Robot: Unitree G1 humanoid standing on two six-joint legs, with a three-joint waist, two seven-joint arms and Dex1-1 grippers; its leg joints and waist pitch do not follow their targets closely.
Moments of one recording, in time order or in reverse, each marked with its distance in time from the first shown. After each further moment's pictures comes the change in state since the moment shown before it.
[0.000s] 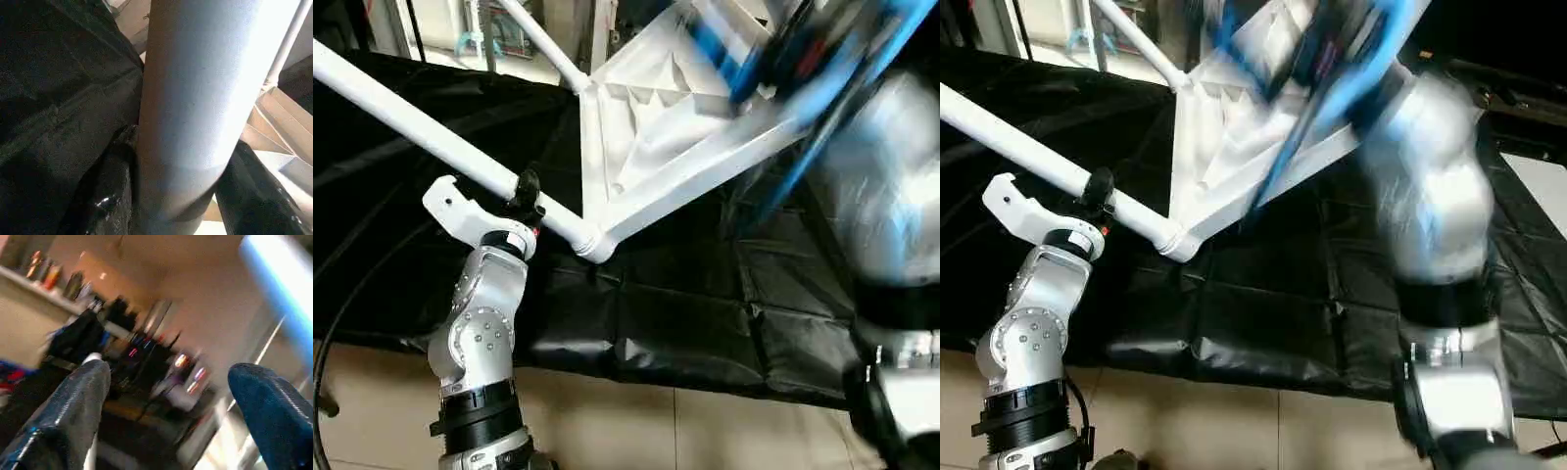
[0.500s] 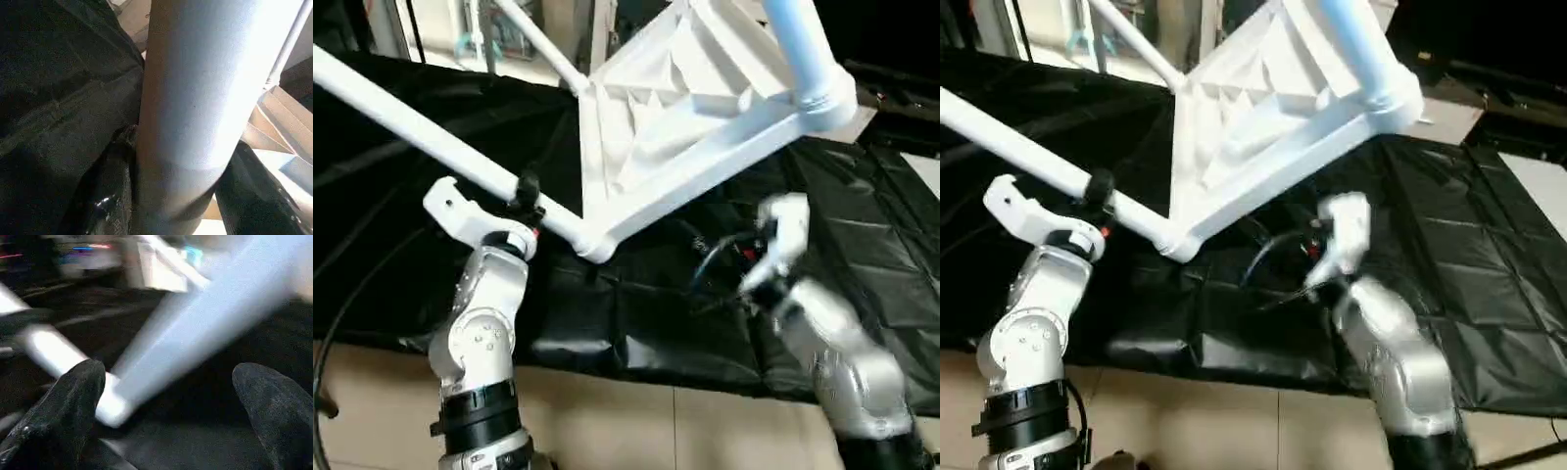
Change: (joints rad) left arm 0.002 0.001 -0.004 0.001 -0.014 0.001 0.022; right arm 0.617 0.167 -0.033 -0.045 -0.081 0.236 -0.453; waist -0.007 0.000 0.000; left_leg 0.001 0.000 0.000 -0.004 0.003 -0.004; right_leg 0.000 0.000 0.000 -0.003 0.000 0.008
